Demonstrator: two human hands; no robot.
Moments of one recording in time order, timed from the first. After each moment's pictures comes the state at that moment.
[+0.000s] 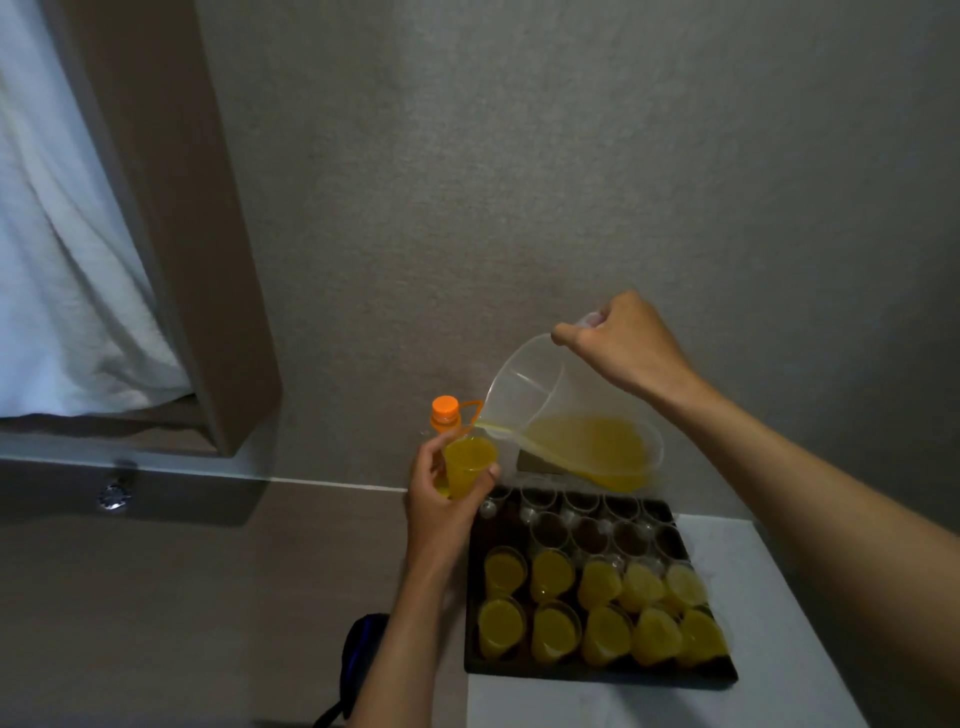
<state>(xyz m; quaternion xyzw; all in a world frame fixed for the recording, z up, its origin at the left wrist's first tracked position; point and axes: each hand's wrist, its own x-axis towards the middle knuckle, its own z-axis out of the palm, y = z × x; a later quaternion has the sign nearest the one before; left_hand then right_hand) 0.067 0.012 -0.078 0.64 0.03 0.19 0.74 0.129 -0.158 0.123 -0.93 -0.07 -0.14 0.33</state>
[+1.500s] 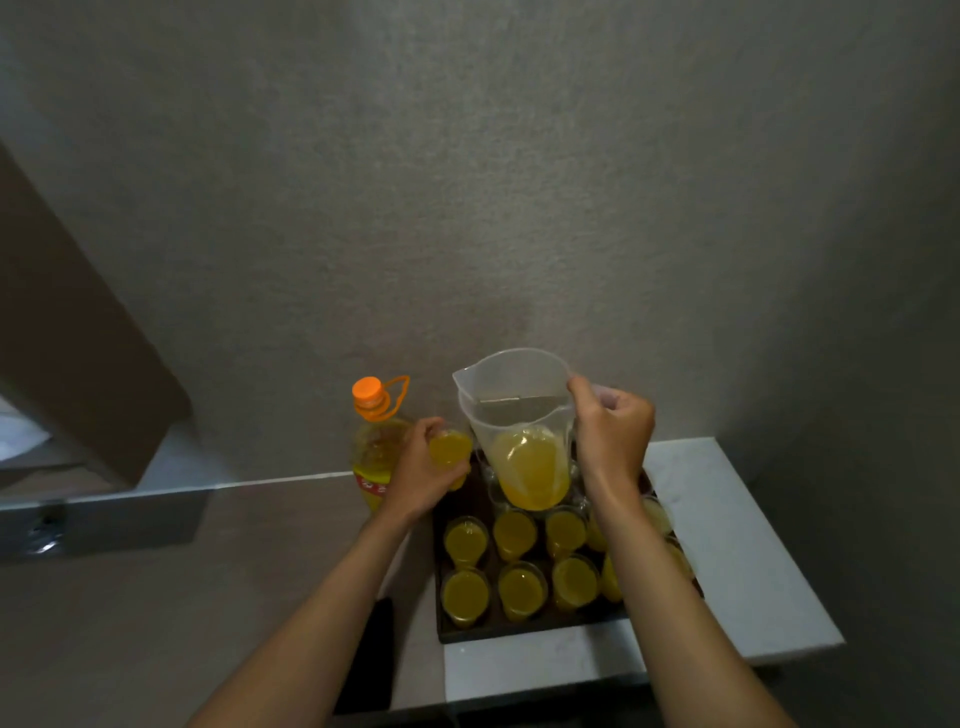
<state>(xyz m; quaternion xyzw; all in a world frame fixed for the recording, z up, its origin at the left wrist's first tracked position) 0.169 -0.014 -0.149 0.86 -0.01 -0.01 0.51 0.100 -0.211 -0.012 -0.70 0.18 -0.25 0.64</state>
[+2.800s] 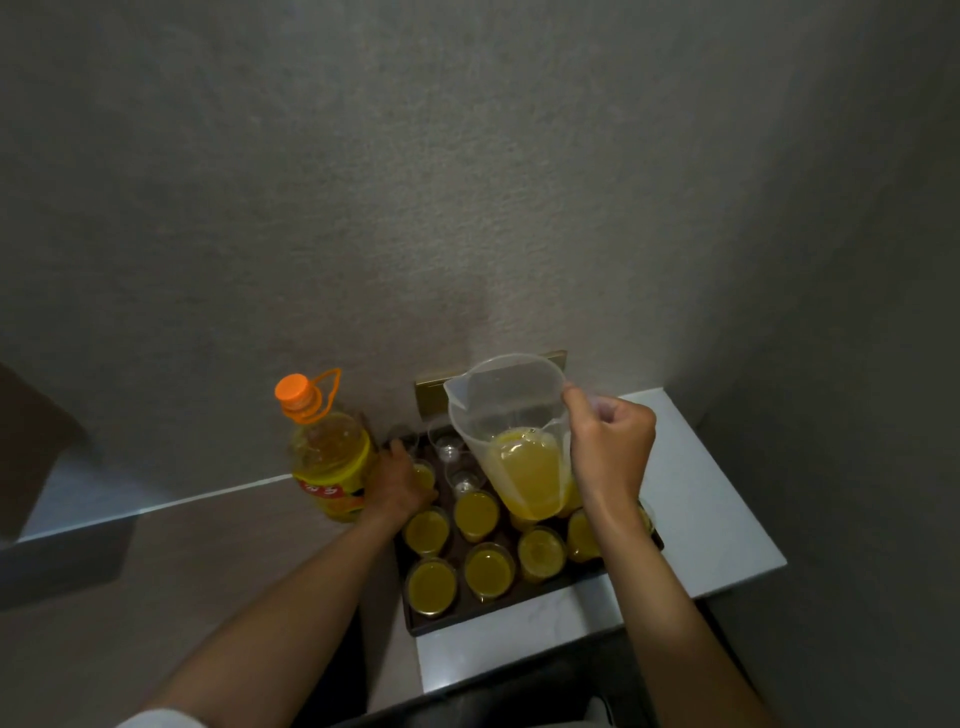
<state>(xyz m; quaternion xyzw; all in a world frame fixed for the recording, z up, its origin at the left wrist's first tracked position) 0.207 -0.041 -0.240 0.96 0.00 -0.14 0.22 0.076 -0.242 -0.041 -0.71 0.23 -0.29 0.60</state>
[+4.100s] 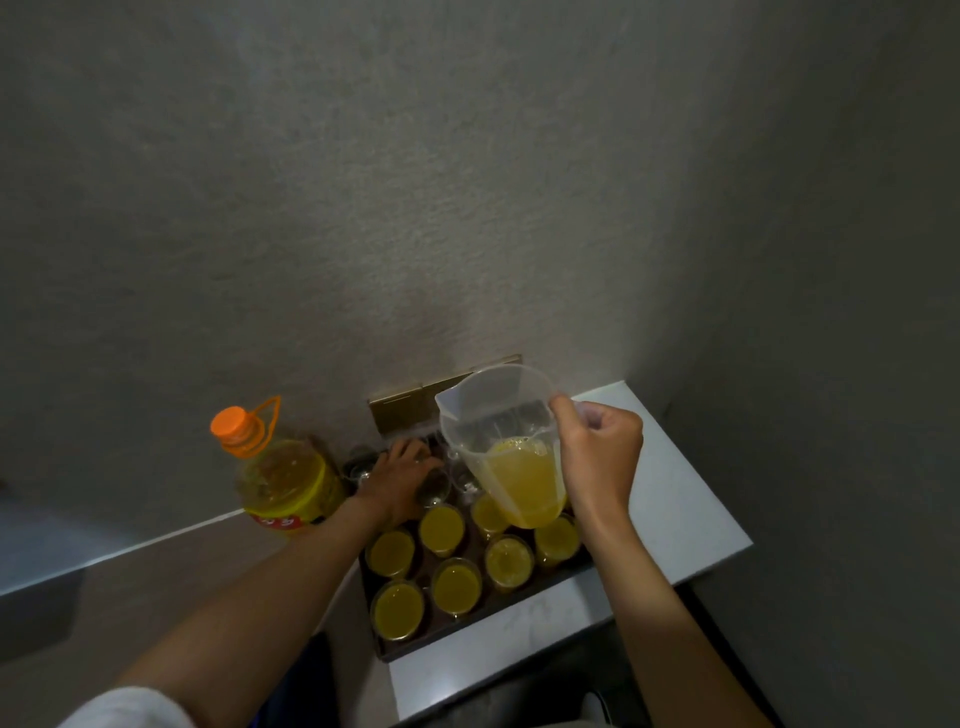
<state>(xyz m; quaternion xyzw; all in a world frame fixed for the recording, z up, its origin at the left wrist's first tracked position) 0.227 -0.081 -0.222 0.92 -0.35 -0.16 0.02 0.065 -0.282 -0.044 -0.70 0.27 -0.29 0.60</state>
